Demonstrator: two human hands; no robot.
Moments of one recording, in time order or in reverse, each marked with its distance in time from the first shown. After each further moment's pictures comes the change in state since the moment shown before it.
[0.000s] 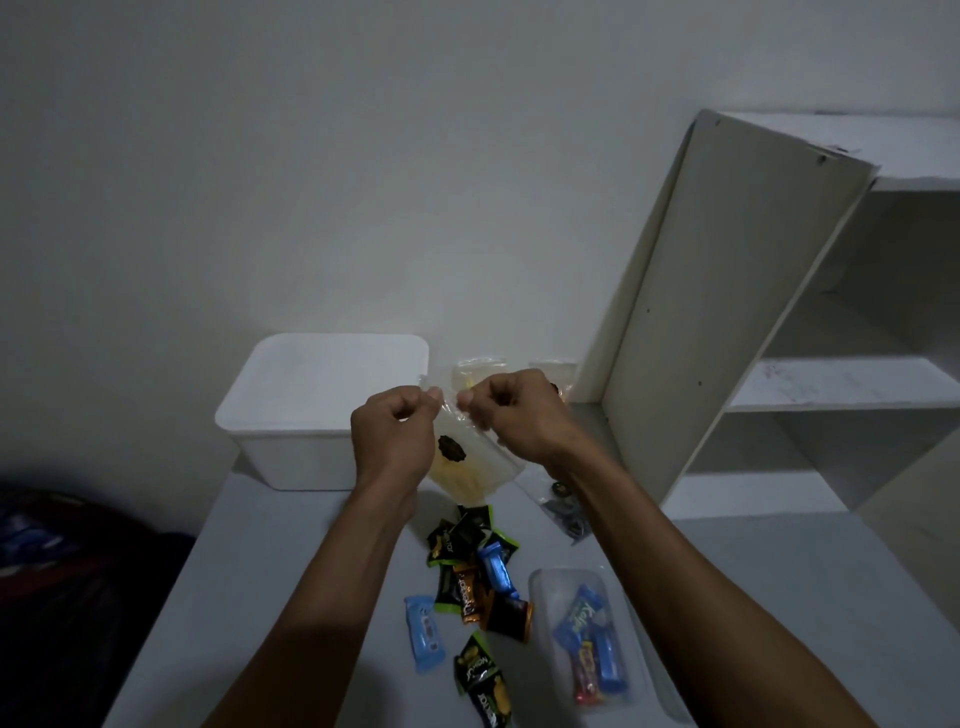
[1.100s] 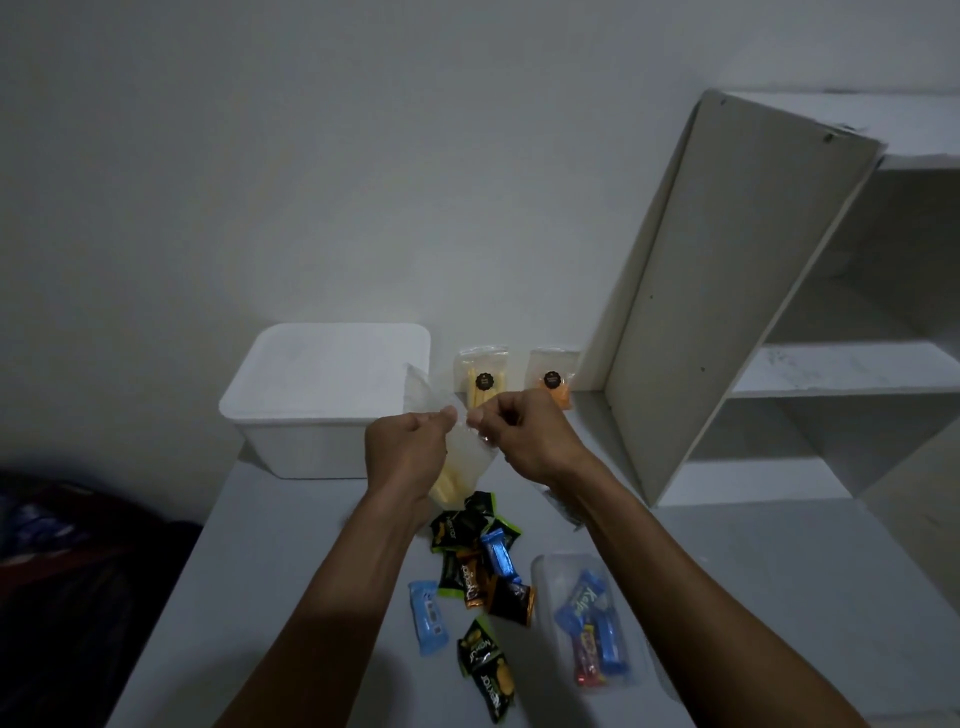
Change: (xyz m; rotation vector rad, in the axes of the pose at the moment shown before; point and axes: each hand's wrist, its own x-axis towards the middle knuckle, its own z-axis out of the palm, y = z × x) left_hand -0.013 -0.014 0.003 0.030 -0.026 -0.264; right_hand -0.015 0.030 0.008 0.001 -0.013 0.055
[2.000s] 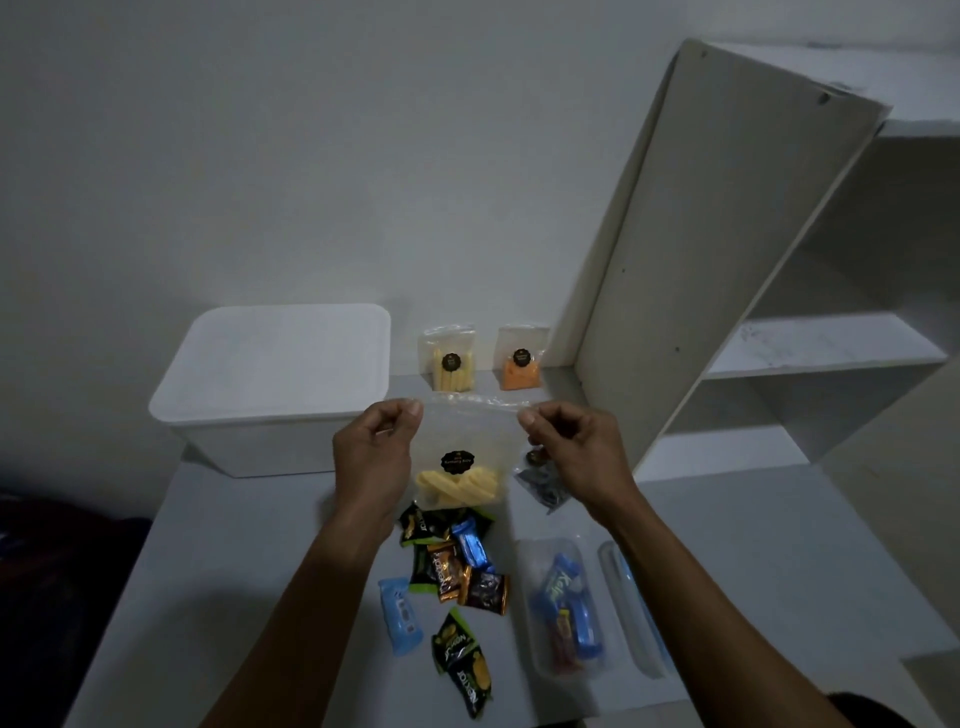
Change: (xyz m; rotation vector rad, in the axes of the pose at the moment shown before) left_hand 0.036 -0.037 0.016 -0.130 -0.102 0.137; right_hand -0.017 0.067 -0.045 0.168 0.301 -0.003
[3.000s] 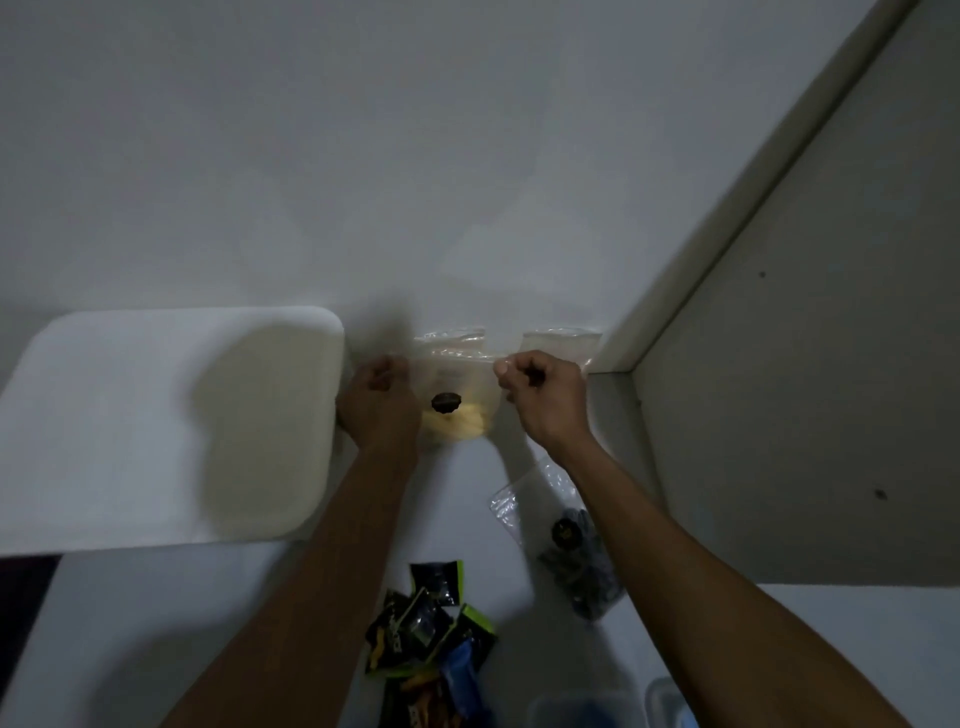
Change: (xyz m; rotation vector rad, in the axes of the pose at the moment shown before) left_hand 0.263 -0.100 0.123 0.242 0.438 -0.122; right_hand 0.277 0.151 0.075 0.020 0.019 0.224
